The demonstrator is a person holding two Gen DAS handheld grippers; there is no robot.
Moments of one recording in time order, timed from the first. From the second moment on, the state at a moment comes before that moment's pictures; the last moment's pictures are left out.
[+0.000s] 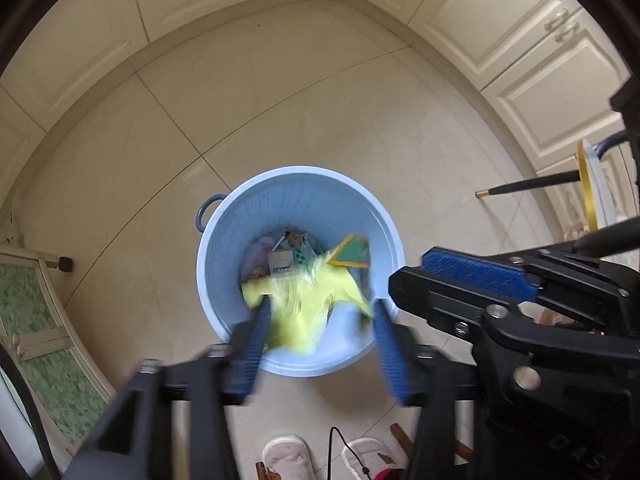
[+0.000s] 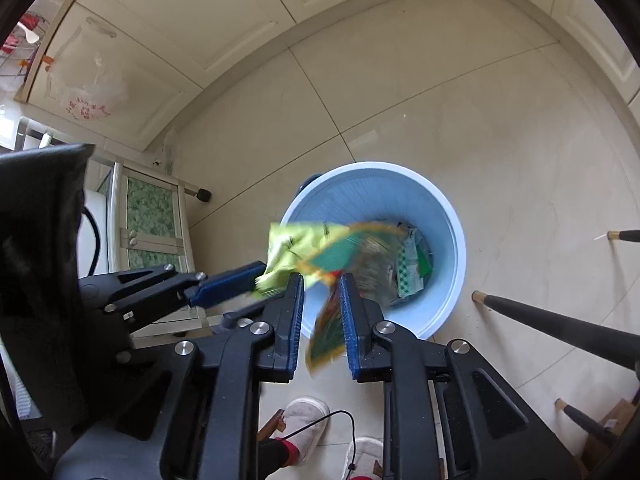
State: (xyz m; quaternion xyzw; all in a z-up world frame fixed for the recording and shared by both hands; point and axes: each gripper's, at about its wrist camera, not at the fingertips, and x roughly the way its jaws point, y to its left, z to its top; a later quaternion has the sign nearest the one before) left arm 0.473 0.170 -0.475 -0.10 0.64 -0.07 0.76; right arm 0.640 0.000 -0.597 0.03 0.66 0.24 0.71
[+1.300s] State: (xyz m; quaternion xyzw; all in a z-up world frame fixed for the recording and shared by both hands) left arm 0.262 0.187 -0.216 -0.13 0.38 0.02 0.92; right arm 0.468 -0.031 -0.275 -0.03 0.45 0.20 0.87
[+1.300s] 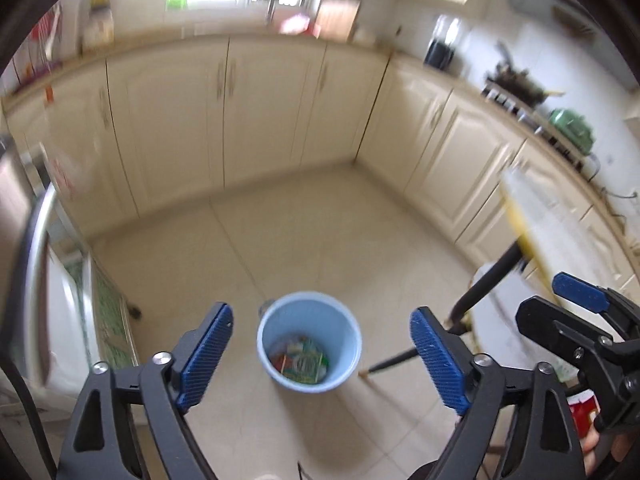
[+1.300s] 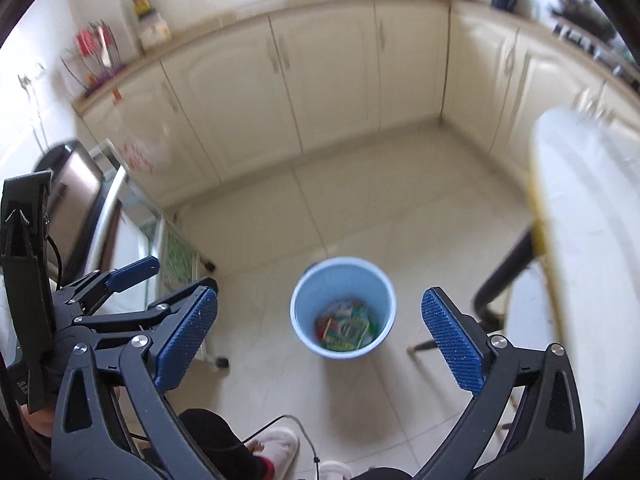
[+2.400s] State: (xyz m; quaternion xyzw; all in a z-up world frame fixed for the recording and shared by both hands) left arm -0.098 -0.013 -0.130 -0.02 0.07 -0.01 1.00; right arm 0.160 -0.167 0.011 -0.02 0.13 -0.01 0.99
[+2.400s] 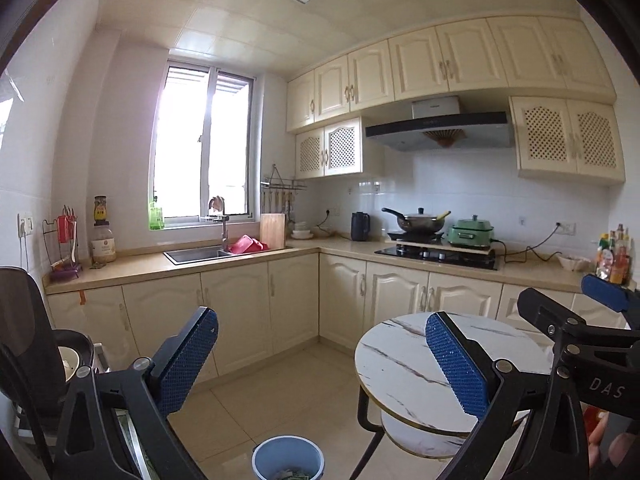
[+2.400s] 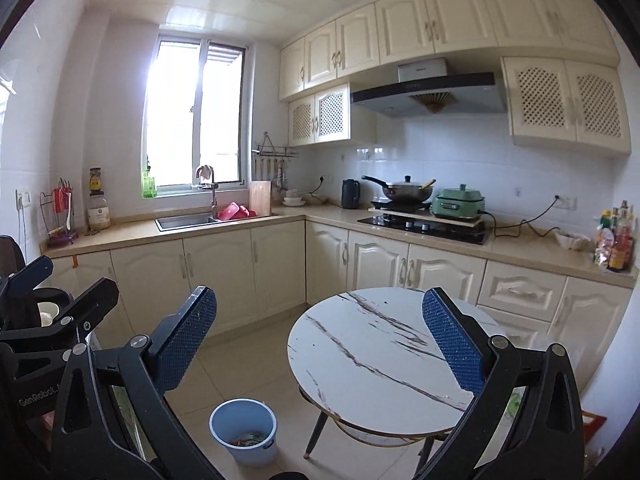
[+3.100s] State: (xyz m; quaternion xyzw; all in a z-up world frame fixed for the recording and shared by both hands) left arm -0.052 -0.003 -0.084 -0.01 0.09 -0.01 1.00; right arm 0.153 -0.172 0.005 -0.02 0.14 -0.01 0.99
